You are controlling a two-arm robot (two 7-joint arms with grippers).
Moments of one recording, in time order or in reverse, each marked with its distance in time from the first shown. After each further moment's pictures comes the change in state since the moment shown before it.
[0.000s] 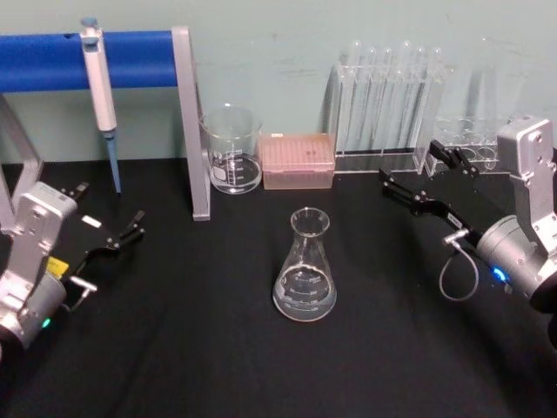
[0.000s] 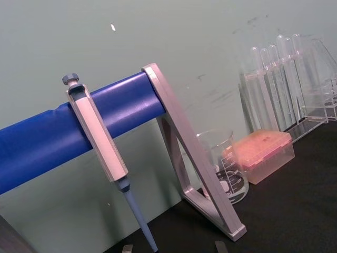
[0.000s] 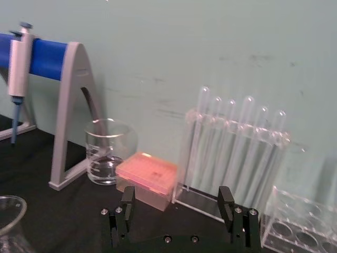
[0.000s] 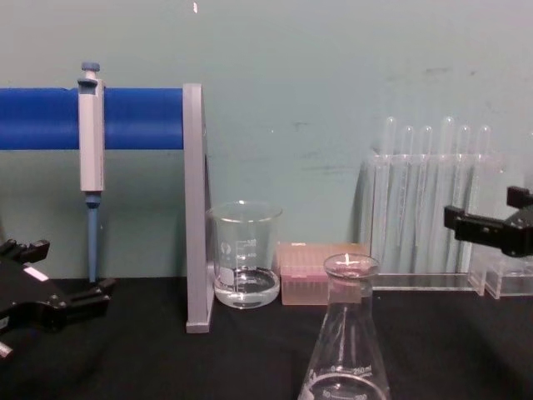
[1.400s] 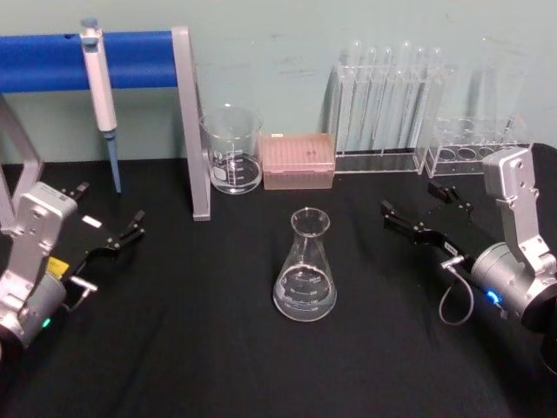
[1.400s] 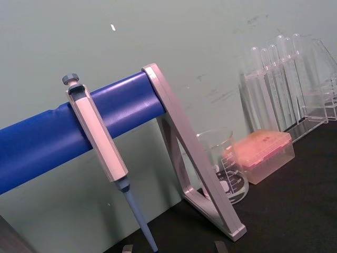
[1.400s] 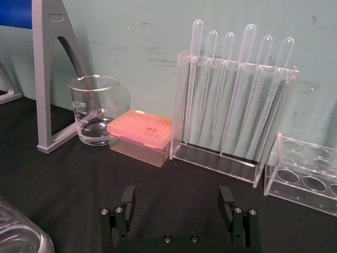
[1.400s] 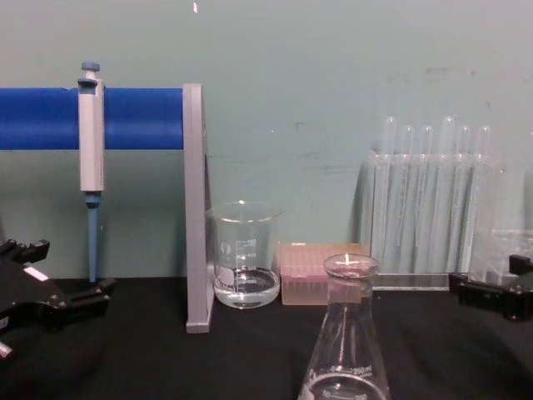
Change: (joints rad) left arm 0.000 0.000 0.000 0.000 0.000 0.000 0.000; right arm 0.001 -0.073 0.041 0.137 -0.037 0.044 0.047
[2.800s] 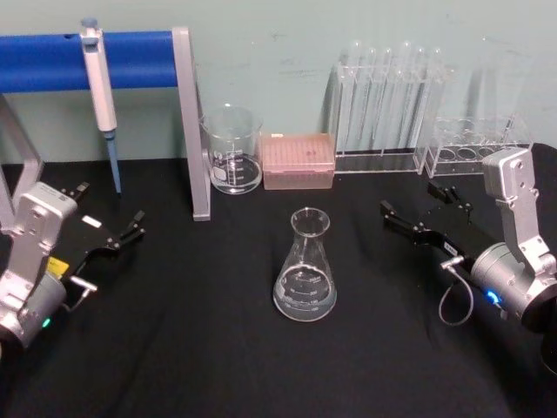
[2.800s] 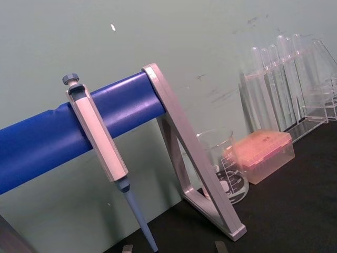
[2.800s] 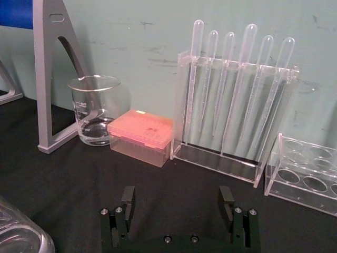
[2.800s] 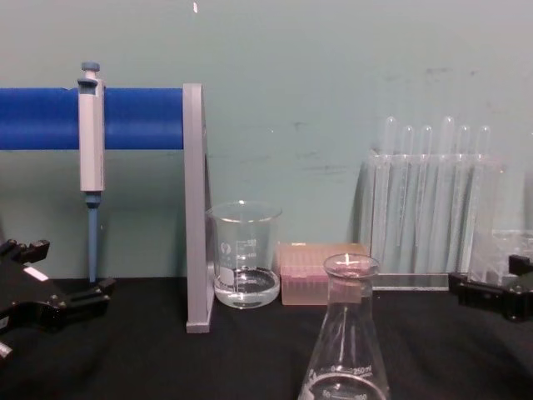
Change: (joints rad) left arm 0.000 0.000 0.000 0.000 0.000 0.000 0.000; right arm 0.000 0.002 -0.002 0.000 0.003 -0.002 0.000
